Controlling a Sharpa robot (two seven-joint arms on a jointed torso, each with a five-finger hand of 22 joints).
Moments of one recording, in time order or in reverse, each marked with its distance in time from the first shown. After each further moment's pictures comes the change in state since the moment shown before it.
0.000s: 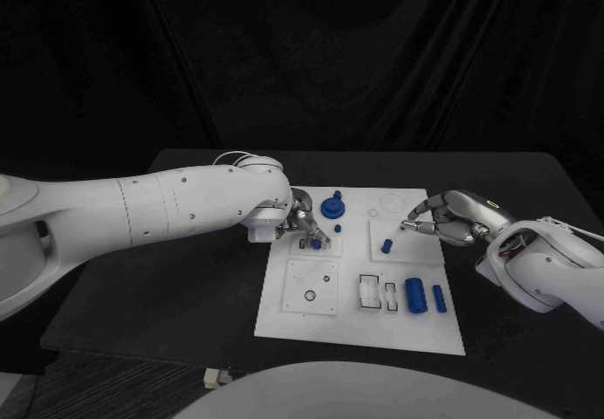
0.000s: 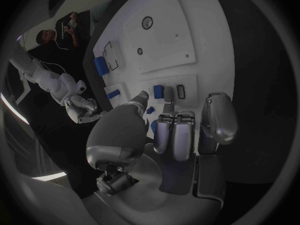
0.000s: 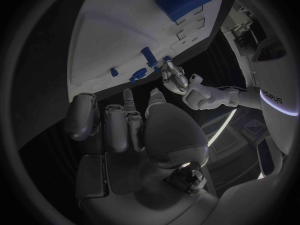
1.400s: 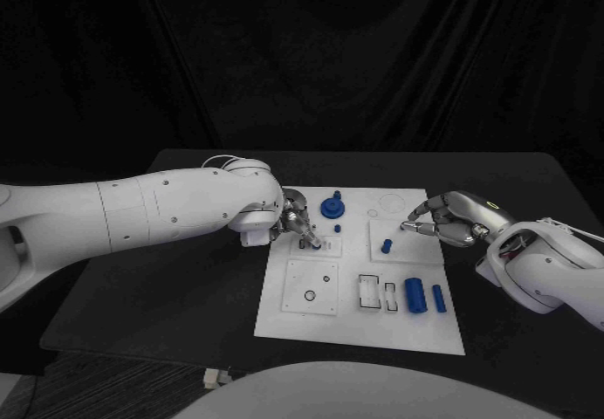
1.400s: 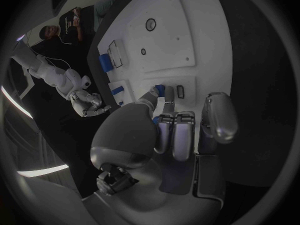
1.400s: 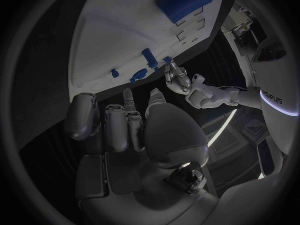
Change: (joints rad) left arm 0.000 -0.066 0.000 0.069 0.019 -0.061 0.026; left_hand 0.236 0.086 -0.017 -0.083 0.021 0.025 0.000 -0.084 -0.097 0.000 0.000 0.000 0.000 0.000 0.000 -0.008 0.000 0.000 0.000 0.000 -0.010 0.000; right arm -0.004 -0.002 0.000 -0.001 0.001 0.000 0.000; right_hand 0.000 0.000 0.000 0.000 0.000 0.000 0.000 0.000 -0.001 0.000 0.000 0.002 0.000 0.000 0.000 -0.005 -0.002 0.000 0.000 0.000 -0.004 0.000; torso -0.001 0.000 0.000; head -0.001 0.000
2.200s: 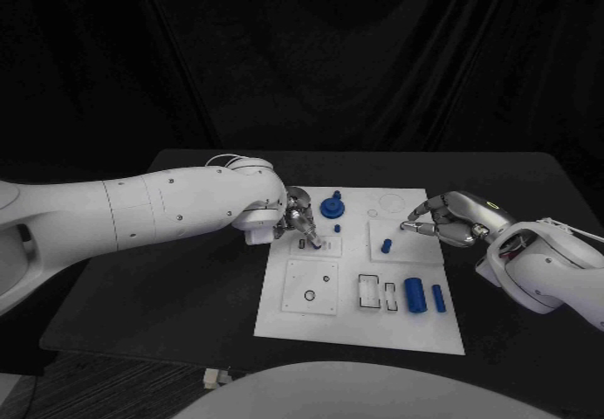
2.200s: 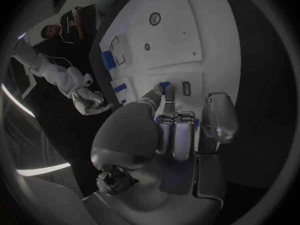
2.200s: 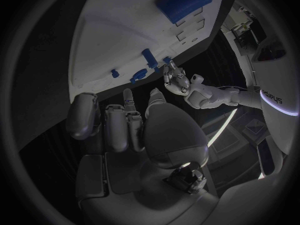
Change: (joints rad) left arm 0.000 0.023 0.001 -0.026 0.008 -0.009 0.030; left_hand 0.058 0.031 0.052 -0.047 -0.021 0.023 -0.005 0.000 -0.021 0.003 -0.003 0.004 0.003 0.000 0.000 -0.008 0.000 0.000 0.000 0.000 -0.004 0.000; right arm 0.000 0.000 0.000 0.001 0.002 0.000 0.000; right_hand 0.000 0.000 0.000 0.000 0.000 0.000 0.000 0.000 0.000 0.000 0.000 -0.001 0.000 0.000 0.000 0.000 -0.001 0.016 -0.004 0.004 -0.004 0.000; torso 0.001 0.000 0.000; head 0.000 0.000
